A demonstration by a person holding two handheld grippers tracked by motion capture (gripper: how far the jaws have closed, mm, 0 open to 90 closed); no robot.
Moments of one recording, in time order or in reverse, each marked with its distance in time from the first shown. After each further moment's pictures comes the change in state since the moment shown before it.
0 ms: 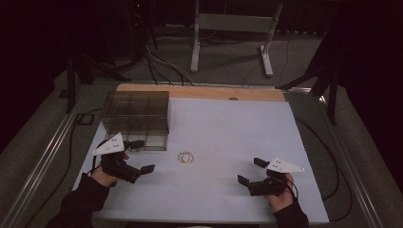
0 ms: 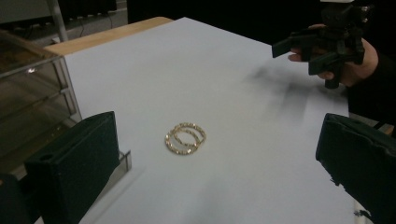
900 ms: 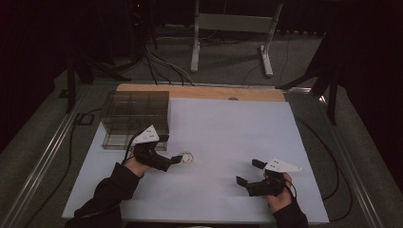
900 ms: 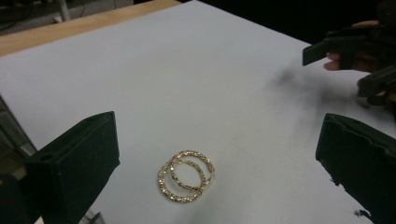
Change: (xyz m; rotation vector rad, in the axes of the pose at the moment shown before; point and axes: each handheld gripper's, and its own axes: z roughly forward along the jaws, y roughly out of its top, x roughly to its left) left arm 0.000 0.012 0.085 0.082 0.059 -0.046; right arm 0.000 -0.003 0.005 0.027 0.015 0.020
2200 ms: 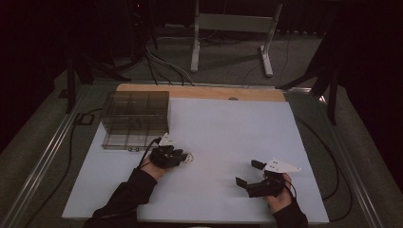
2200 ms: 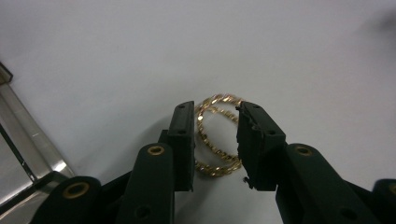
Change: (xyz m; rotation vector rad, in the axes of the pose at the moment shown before) left arm 0.000 -0.030 0.059 0.230 0.168 -0.133; right arm 0.001 -0.001 0.000 0.009 0.016 -0.007
